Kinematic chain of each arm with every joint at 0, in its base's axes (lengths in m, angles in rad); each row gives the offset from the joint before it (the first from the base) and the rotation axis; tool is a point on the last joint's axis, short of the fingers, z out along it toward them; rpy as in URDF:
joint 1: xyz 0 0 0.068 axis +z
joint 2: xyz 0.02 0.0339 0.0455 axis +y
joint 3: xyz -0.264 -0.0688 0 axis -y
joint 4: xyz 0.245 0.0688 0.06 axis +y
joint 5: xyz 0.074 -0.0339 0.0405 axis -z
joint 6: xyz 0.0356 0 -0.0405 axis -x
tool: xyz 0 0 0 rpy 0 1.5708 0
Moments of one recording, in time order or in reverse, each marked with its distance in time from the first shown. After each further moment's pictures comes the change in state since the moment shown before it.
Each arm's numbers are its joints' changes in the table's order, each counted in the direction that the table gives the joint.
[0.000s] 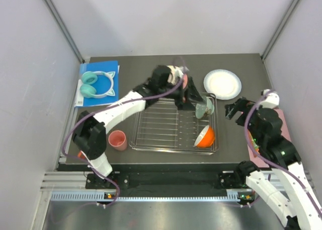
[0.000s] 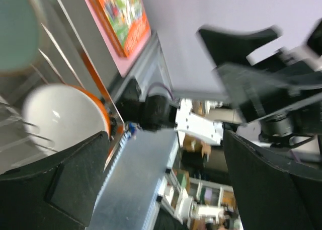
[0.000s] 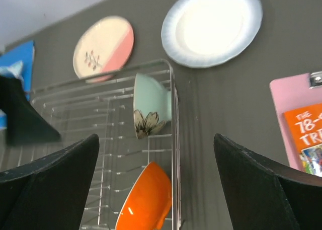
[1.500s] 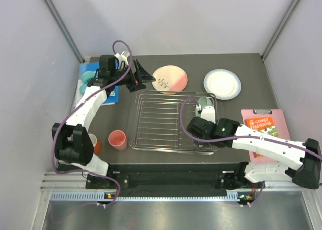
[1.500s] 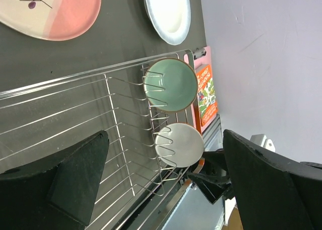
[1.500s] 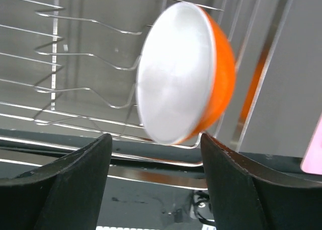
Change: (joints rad) left arm 0.585 -0.172 -0.069 0.232 -0.008 -0.351; right arm 0.712 0.649 0.140 0.410 0.173 -0.363
